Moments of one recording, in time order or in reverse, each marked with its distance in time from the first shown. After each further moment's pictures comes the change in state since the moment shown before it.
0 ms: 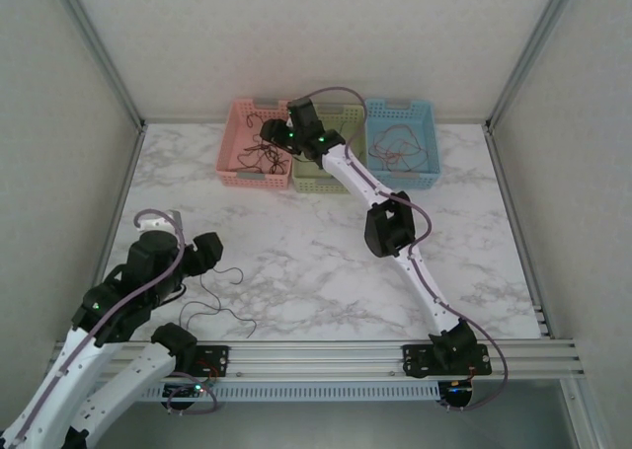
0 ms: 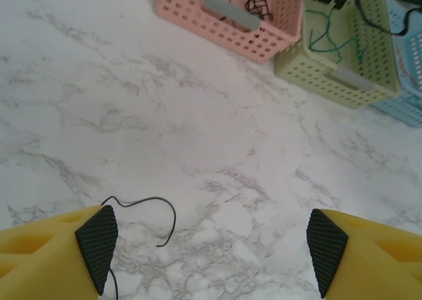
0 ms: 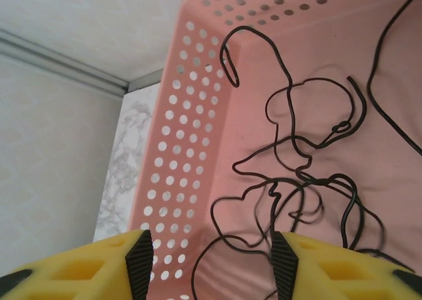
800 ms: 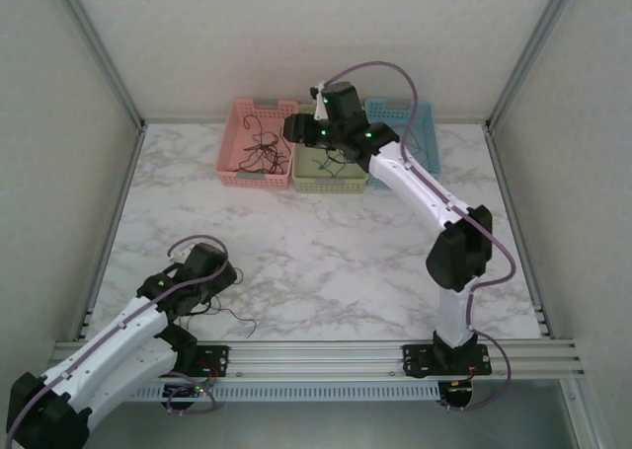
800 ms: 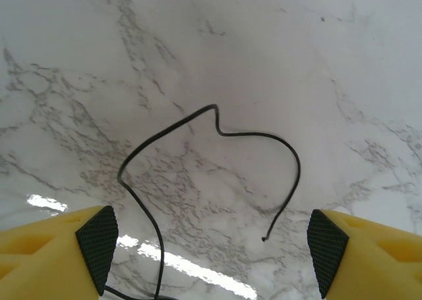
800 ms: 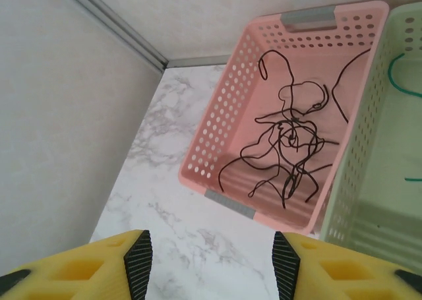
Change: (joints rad) left arm -0.016 0.219 -0.383 0.156 -0.047 -0.351; right arm 0.005 -0.831 -0.812 -0.025 0.021 -0.238
